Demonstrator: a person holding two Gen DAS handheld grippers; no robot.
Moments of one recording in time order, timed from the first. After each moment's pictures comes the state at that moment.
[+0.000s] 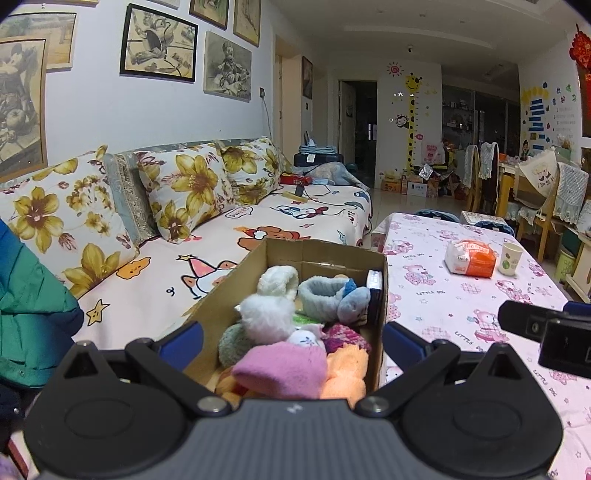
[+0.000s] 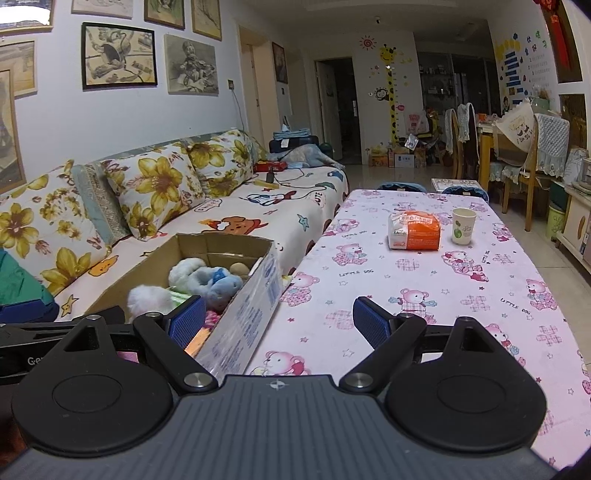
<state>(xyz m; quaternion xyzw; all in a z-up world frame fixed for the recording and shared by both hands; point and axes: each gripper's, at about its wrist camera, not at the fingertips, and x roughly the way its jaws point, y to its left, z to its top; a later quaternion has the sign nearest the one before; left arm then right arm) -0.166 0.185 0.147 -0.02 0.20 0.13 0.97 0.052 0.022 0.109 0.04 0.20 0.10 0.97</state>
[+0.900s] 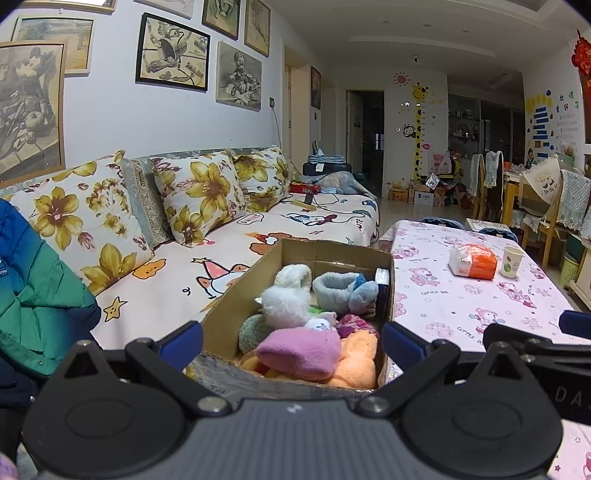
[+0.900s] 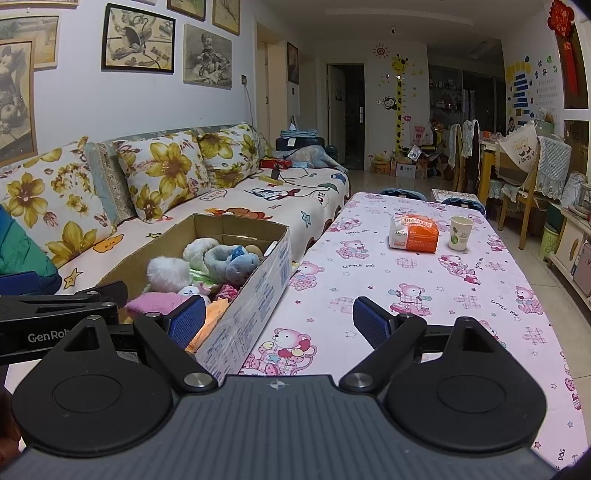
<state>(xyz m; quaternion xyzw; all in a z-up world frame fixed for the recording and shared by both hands) -0.202 0.184 0.143 -0.02 0.19 0.14 0.97 0.035 0.032 0.101 0.00 0.19 0.09 0.98</state>
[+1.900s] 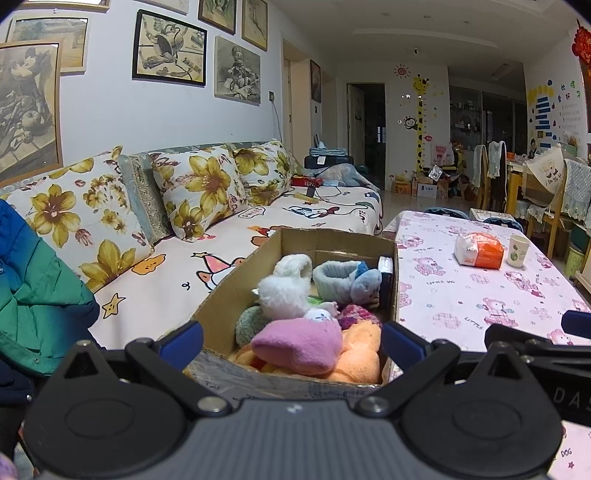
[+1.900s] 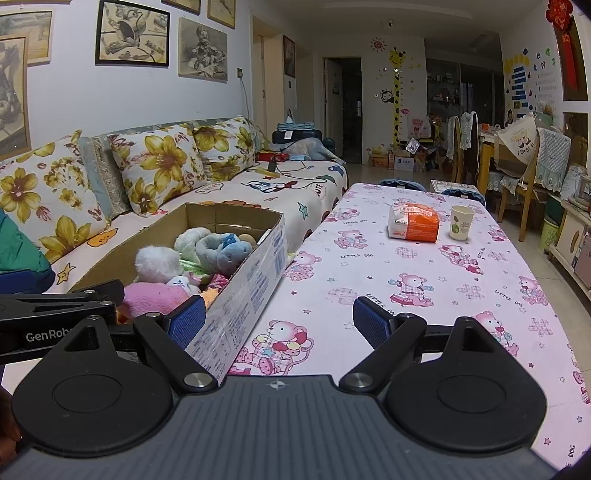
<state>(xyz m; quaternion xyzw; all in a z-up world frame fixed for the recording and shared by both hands) -0.188 0.180 0.130 -0.01 0.20 0.14 0.97 0.038 0.028 0.094 0.00 0.20 0.09 0.97</state>
